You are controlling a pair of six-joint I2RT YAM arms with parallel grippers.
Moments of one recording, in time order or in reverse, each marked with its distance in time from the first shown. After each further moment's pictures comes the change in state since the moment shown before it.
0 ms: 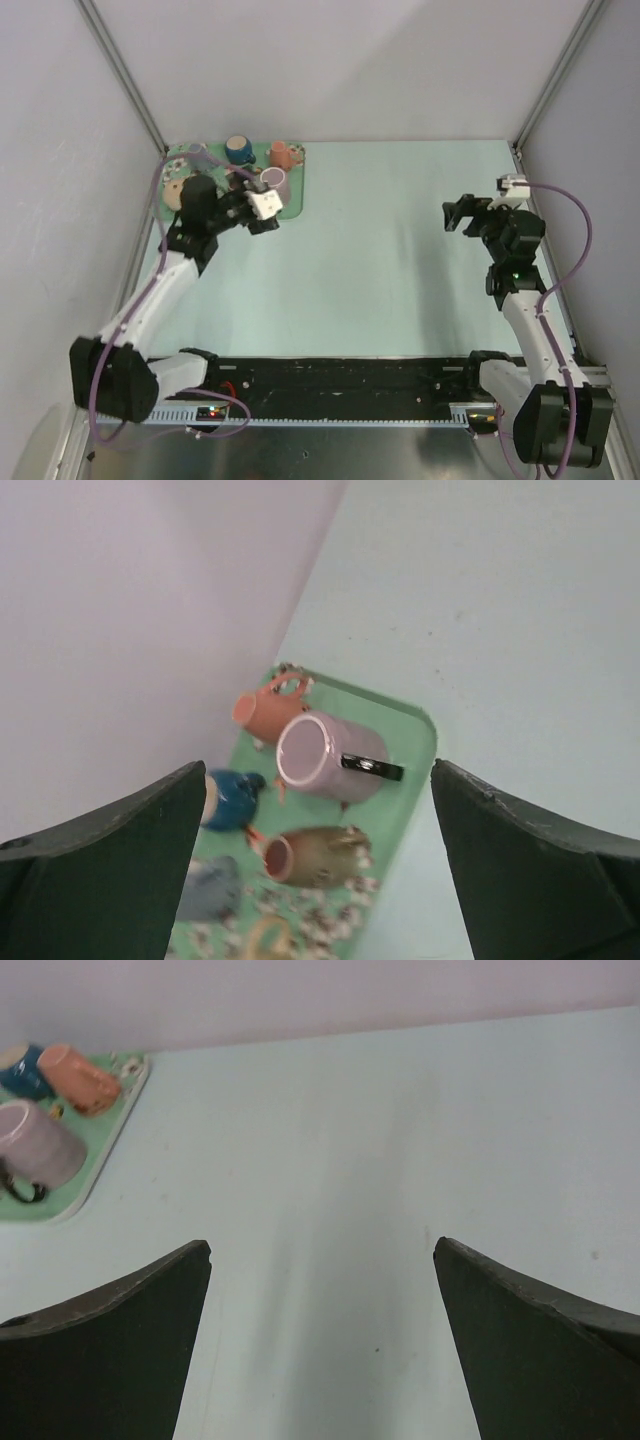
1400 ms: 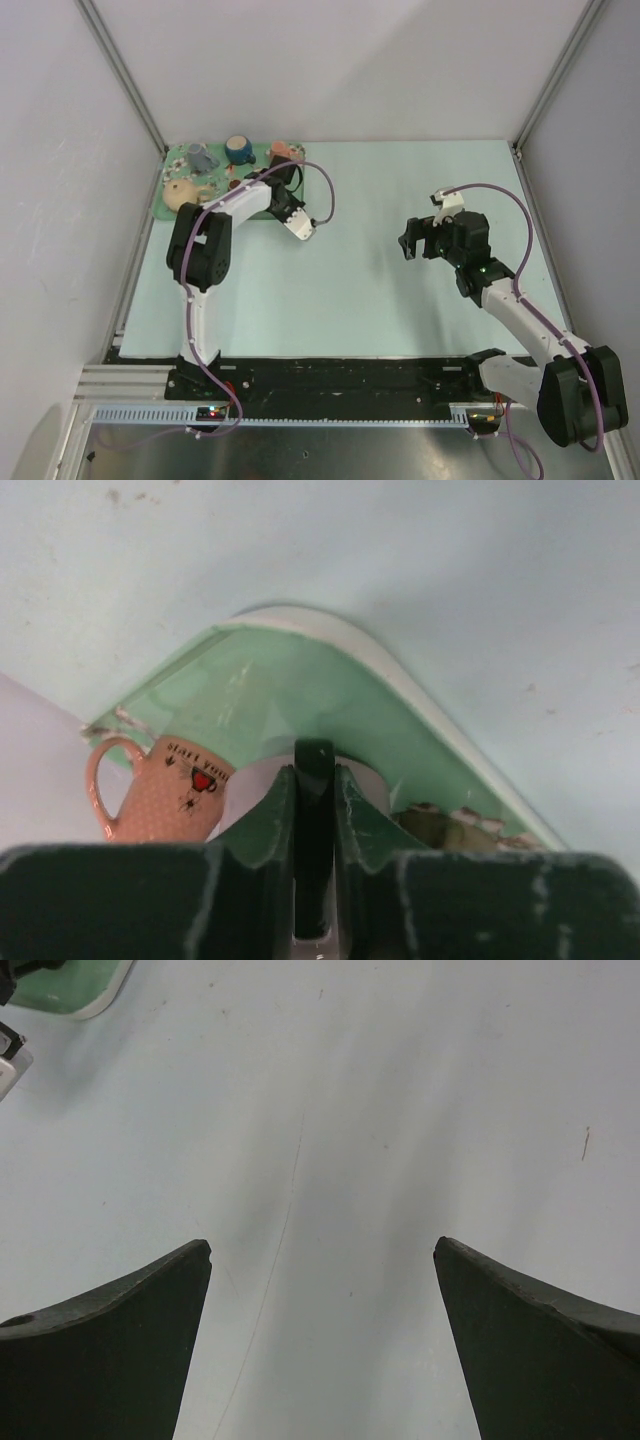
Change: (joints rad) left arm -0.168 1.000 0.748 -0.644 -0.516 1.181; right arm 0.362 0.132 0.018 -0.211 0.104 -0.093
